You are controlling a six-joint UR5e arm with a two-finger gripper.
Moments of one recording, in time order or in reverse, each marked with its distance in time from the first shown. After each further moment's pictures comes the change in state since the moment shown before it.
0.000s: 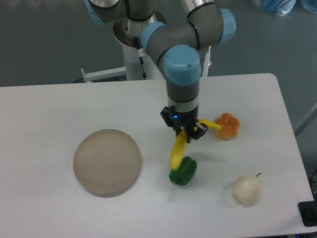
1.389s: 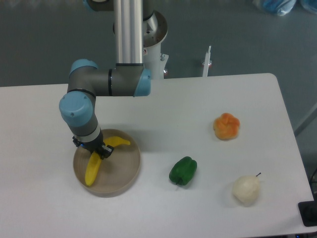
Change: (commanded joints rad) arm -0.466 -0.169 -0.141 0.167 -0.014 -0.606
